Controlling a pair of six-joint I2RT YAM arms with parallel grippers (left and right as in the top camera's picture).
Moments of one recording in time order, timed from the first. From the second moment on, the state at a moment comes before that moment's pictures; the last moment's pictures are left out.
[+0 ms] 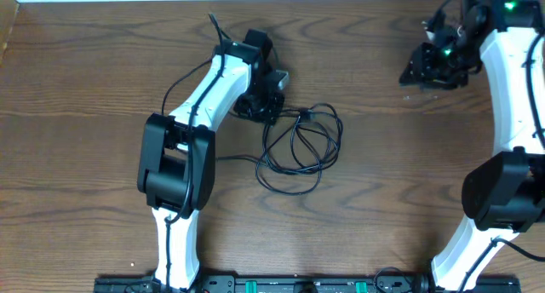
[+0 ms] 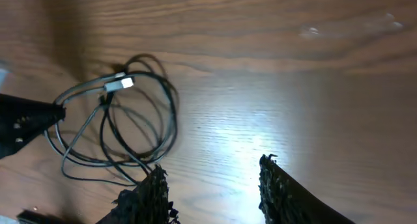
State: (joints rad) left arm -0.33 2.14 1.75 -1.13 0.34 0.06; right arm -0.03 2.00 1.99 -1.41 -0.35 0.04
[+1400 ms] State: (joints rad) left arm -0.30 1.53 1.78 -0.53 0.66 -0.64; right arm 0.37 2.00 1.70 -0.91 -0.57 0.26
